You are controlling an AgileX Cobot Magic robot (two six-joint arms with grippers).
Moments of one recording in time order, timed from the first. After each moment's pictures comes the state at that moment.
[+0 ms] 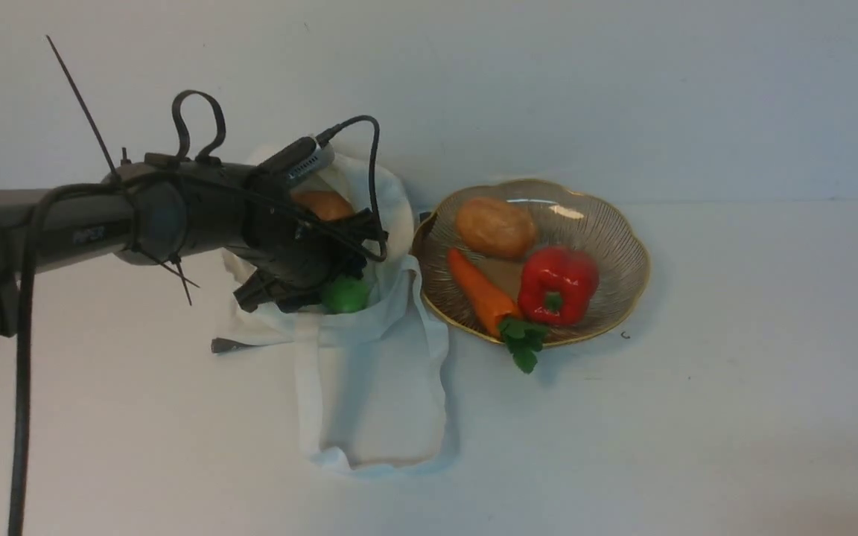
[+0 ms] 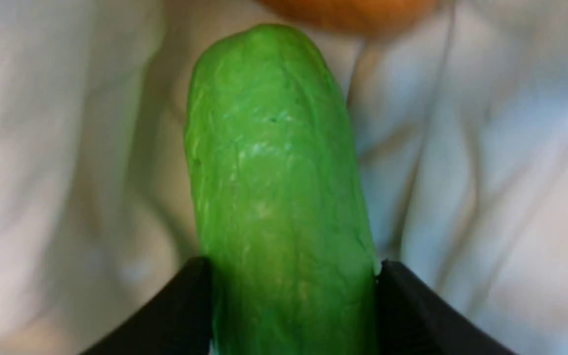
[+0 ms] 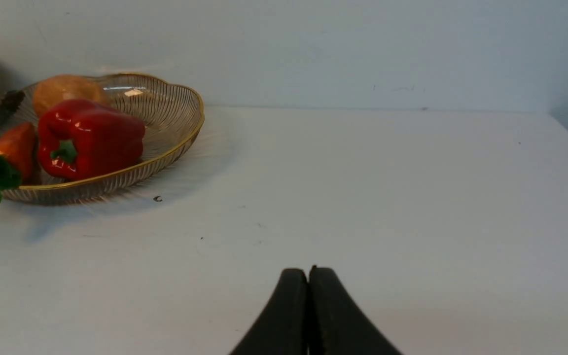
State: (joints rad) right arm -0.01 -0.01 0.03 0.02 0.36 -0.03; left arm -0.31 2.04 -1.42 -0.10 0.44 -0.65
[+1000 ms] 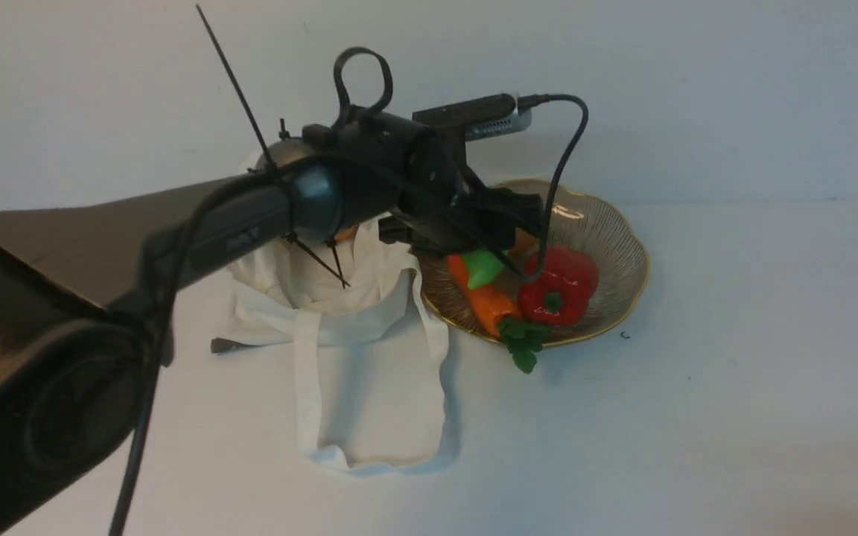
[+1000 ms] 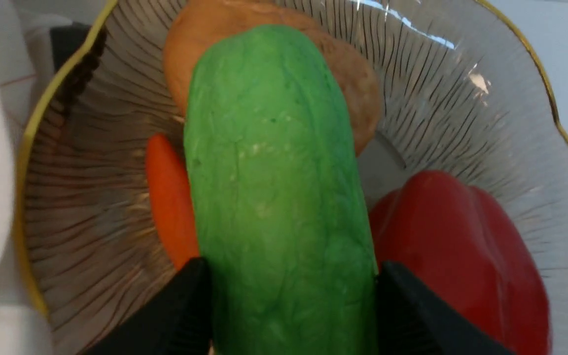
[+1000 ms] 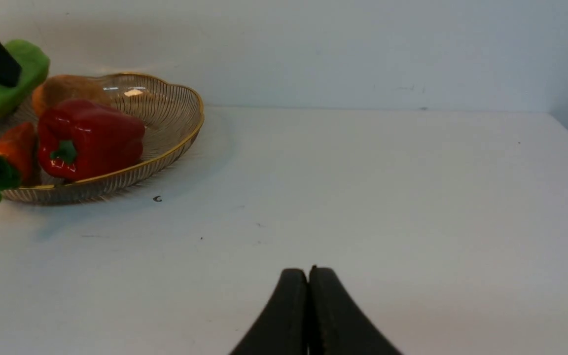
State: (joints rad) right arm -0.01 -0.01 0.03 0.02 0.36 -0.03; left arm -0.55 2.21 -1.79 -0.03 0.49 -0.52
